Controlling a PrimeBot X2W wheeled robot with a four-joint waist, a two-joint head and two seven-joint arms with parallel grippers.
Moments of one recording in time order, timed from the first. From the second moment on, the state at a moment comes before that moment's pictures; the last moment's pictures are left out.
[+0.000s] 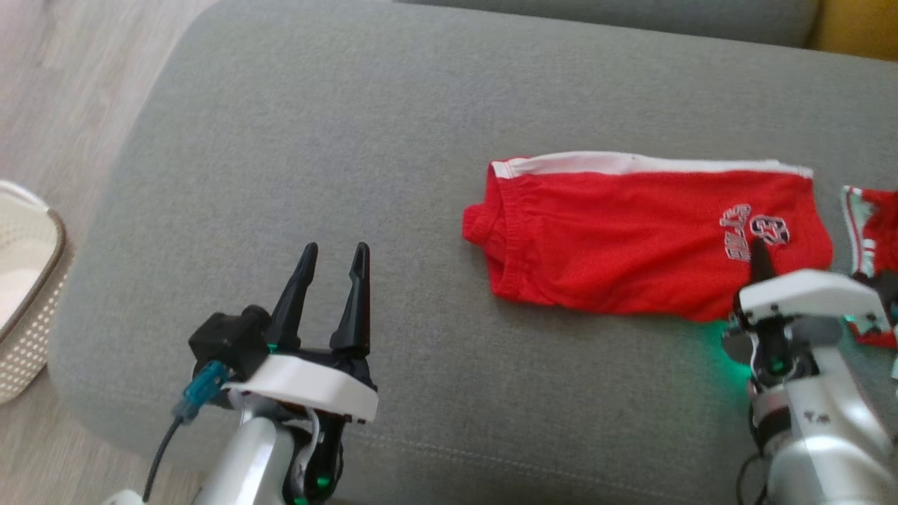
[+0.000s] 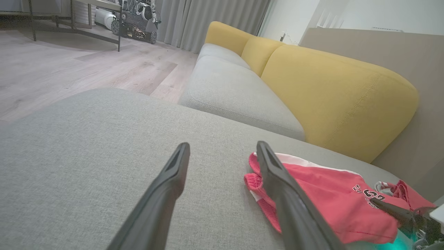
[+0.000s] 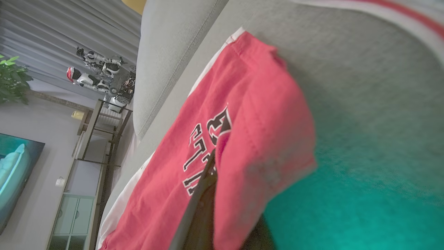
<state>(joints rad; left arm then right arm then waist) -0.14 0.05 -0.36 0.15 -0.42 0.05 -0.26 -0.55 -0.06 -0.24 0.95 0.81 0.13 0.02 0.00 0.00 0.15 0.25</state>
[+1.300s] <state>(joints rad) -0.12 0.05 -0.39 0.16 -0.42 0.05 -0.26 -0.50 -0.06 0.41 0.74 0.88 0.13 -0.13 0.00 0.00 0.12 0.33</state>
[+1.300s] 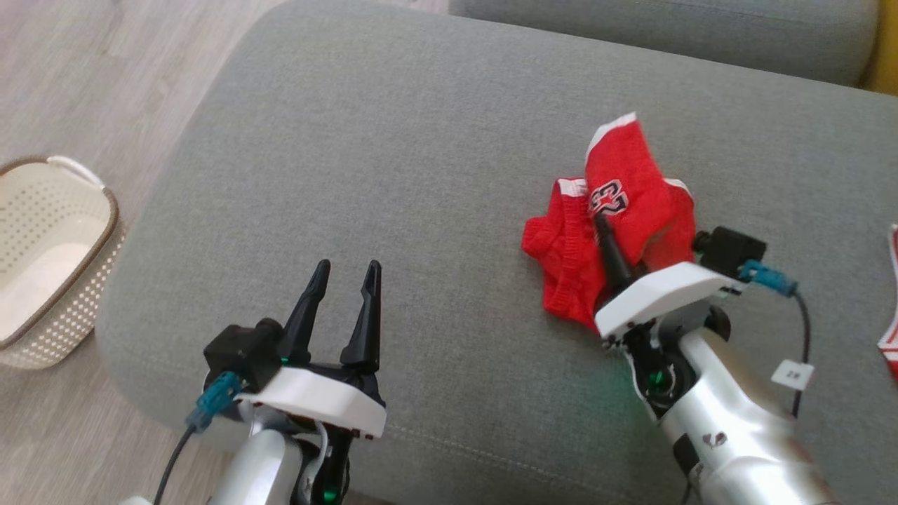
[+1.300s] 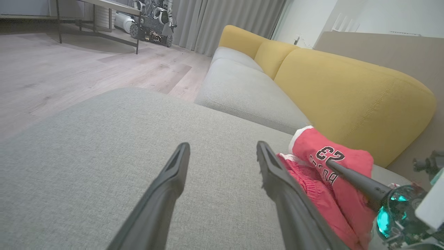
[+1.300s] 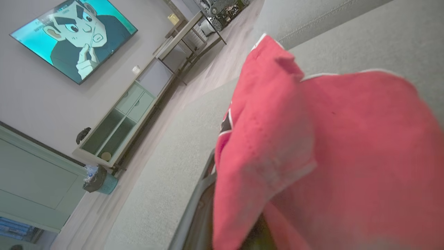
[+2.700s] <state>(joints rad) -0.10 0.05 -0.33 0.11 -0.44 0.05 -0.26 -0.53 -0.14 0.44 0.76 0.66 0.13 -0.24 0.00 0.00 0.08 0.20</state>
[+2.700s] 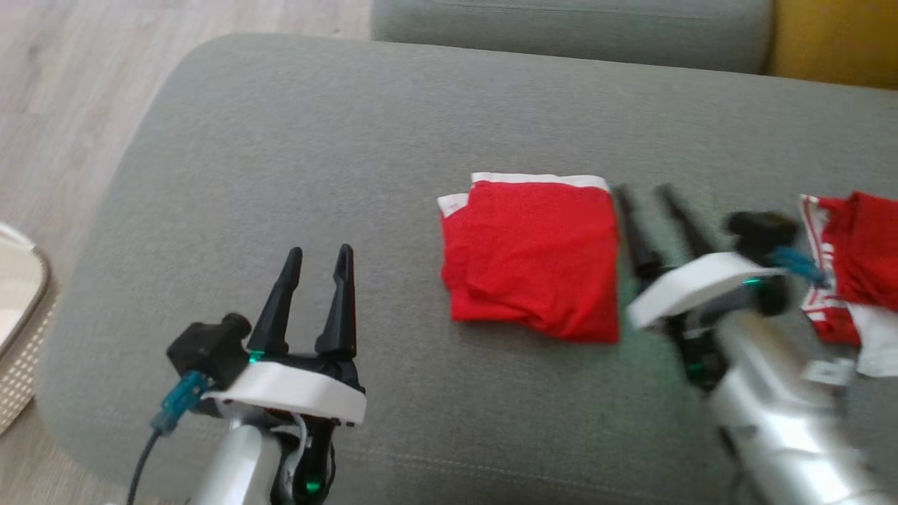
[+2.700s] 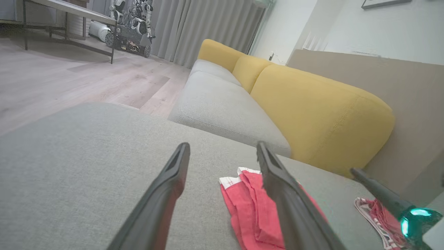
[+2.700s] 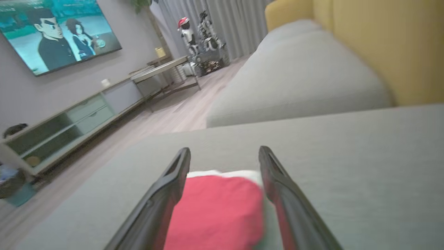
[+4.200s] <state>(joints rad) -0.09 0.05 -0.31 0.08 -0.41 0.03 -0.26 -0.13 -0.05 0.06 0.25 0.18 0.13 -0.12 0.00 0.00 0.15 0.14</state>
